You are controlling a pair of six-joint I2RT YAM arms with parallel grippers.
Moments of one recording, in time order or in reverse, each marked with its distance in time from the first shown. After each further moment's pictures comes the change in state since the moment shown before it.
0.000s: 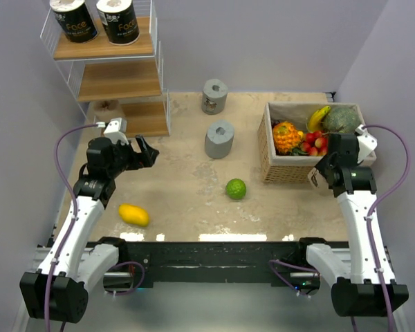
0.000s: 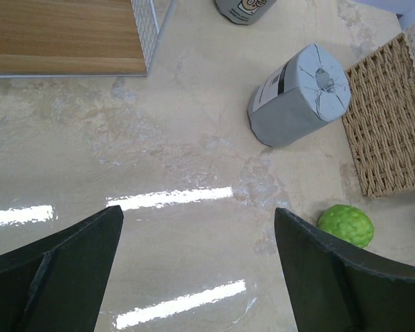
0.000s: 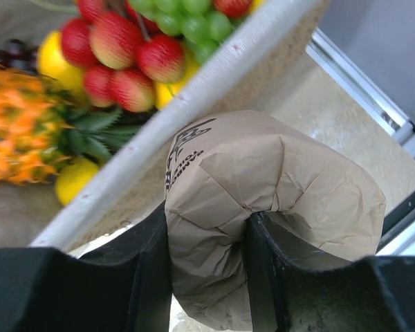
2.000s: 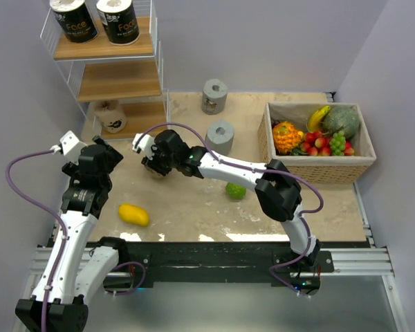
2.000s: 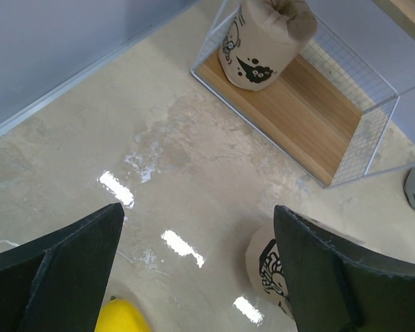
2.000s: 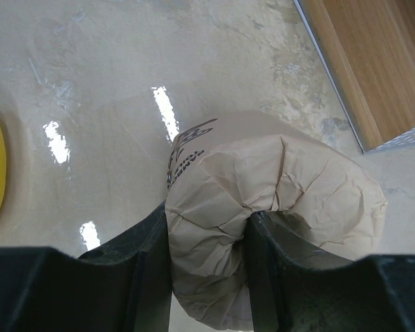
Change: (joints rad) left arm -0.004 -0.146 0.075 -0.308 -0.845 -0.338; right arm 1.029 1.183 0.685 0.753 -0.518 -0.926
